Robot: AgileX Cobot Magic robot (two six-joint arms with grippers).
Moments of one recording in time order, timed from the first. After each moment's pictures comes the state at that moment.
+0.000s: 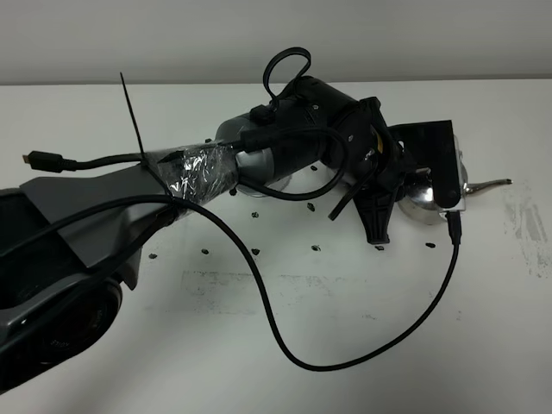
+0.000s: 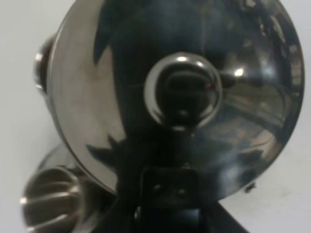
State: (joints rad) left arm -0.81 2.30 -1.91 -0.05 0.59 0.91; right arm -0.13 0.06 -0.52 0.02 1.11 -0.03
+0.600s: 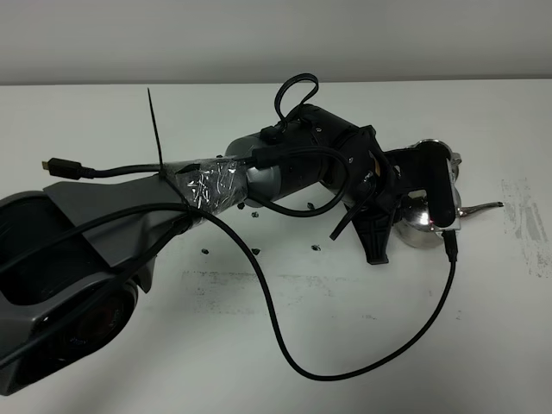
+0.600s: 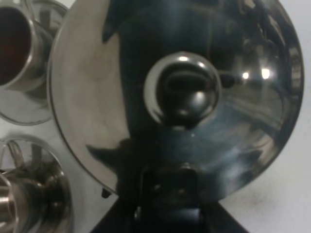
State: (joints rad) left arm -0.81 2.35 -1.88 -0.10 0.55 0.91; right arm -0.13 0.06 -0.52 0.02 1.11 -0.03
